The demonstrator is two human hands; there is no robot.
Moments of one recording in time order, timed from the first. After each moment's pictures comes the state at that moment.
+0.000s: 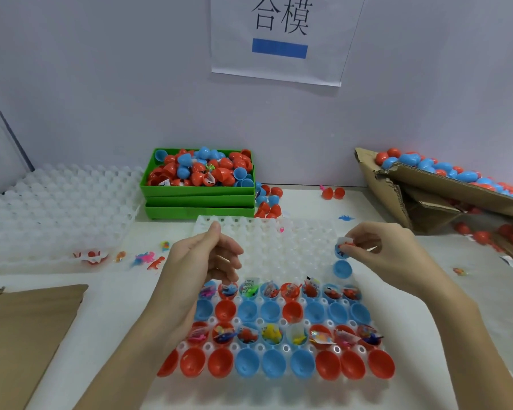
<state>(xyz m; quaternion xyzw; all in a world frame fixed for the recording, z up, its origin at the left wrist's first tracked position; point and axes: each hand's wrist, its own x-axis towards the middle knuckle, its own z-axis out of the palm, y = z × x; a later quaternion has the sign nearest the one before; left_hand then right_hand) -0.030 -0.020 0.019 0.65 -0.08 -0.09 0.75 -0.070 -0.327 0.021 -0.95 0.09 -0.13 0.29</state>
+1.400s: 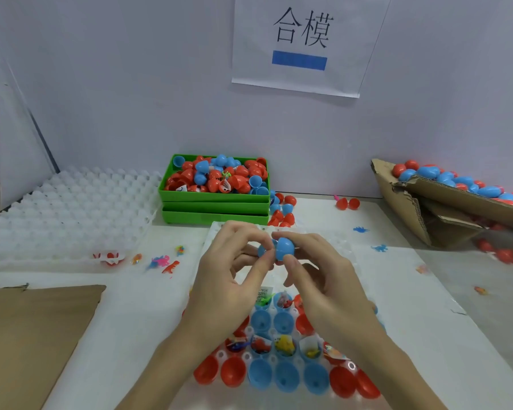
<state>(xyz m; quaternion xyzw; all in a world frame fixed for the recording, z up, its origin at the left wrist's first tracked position) -0.040 -0.036 0.014 0.72 -0.29 0.14 0.61 -0.086 -0.193 0.015 -0.81 -0.12 -0.23 0.52</state>
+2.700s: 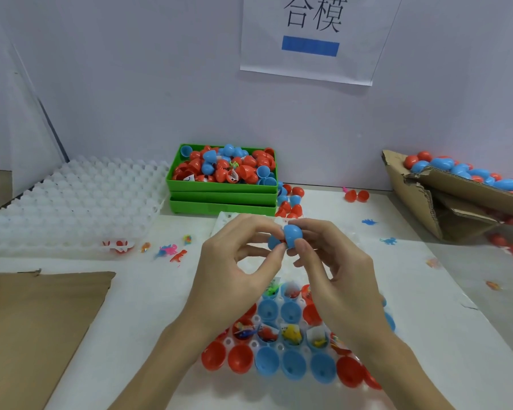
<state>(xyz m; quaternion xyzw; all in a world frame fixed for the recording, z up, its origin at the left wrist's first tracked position) -0.040 -0.029 0.016 0.73 -0.31 0.16 0.59 -0.085 -0.192 0.011 -0.81 -0.10 -0.30 0.49</state>
